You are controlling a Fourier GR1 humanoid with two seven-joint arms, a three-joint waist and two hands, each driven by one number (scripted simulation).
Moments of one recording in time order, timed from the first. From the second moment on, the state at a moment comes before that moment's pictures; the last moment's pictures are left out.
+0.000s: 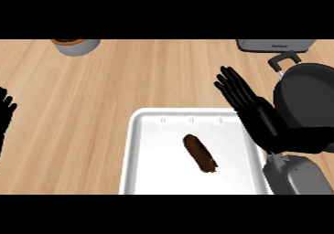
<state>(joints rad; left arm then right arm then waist) 0.02 0.60 0.00 -1.58 0.34 0.27 0.08 -0.26 -0.24 0.25 -1.65 -0.38 0.10 0.01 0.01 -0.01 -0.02</state>
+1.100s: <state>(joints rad) -0.20 0.43 -0.09 -1.59 0.31 0.31 0.14 -0.81 -0.42 0.52 -1.25 0.29 0.38 -0.42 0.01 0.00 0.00</state>
